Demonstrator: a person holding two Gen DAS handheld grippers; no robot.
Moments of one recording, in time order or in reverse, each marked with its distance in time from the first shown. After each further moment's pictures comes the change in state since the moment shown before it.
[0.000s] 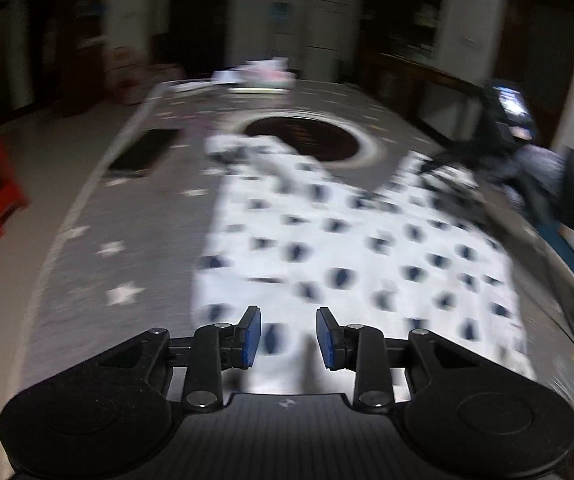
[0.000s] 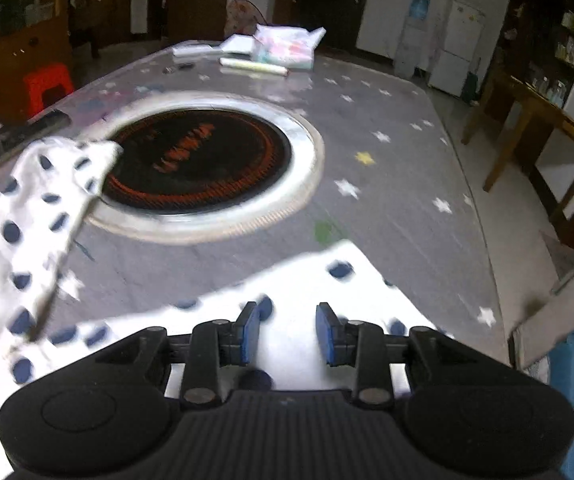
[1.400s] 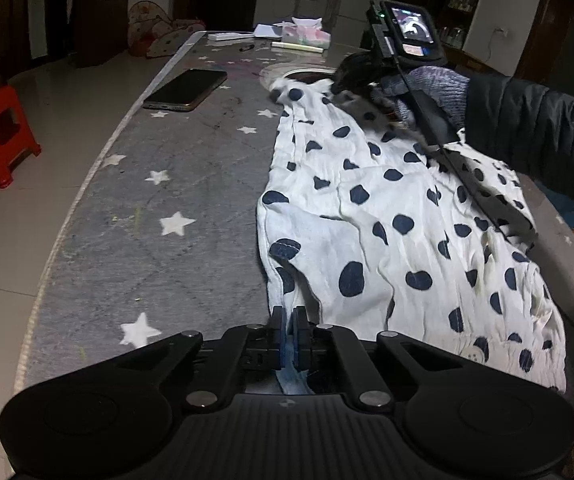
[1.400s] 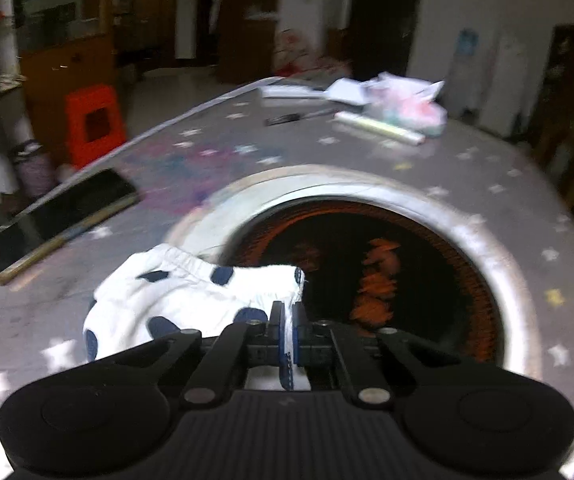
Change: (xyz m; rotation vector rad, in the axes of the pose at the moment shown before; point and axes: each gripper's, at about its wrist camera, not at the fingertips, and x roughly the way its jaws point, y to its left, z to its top) left arm 0.013 0.041 -0.023 -0.048 0.126 -0.017; right arm 0.113 0.147 0.114 -0.061 -0.103 0.063
